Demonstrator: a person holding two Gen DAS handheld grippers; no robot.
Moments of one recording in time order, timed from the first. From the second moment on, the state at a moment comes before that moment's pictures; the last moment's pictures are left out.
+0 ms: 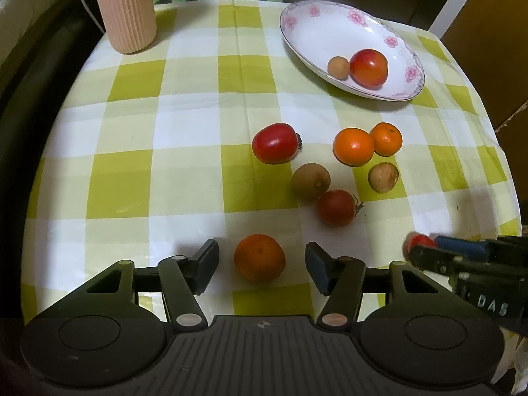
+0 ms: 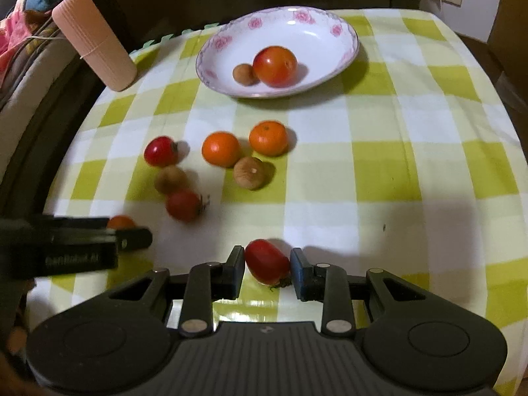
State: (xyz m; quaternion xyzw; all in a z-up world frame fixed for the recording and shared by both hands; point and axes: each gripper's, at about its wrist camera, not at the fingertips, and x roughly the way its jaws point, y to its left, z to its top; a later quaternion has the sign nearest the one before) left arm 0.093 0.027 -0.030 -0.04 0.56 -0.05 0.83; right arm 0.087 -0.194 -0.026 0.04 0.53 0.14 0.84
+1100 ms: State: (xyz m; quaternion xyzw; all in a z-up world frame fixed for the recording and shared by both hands) left arm 0.093 0.018 -0.032 -0.02 0.56 -0.03 0.83; right arm 0.095 -0.174 -0.031 -0.06 0.53 0.17 0.83
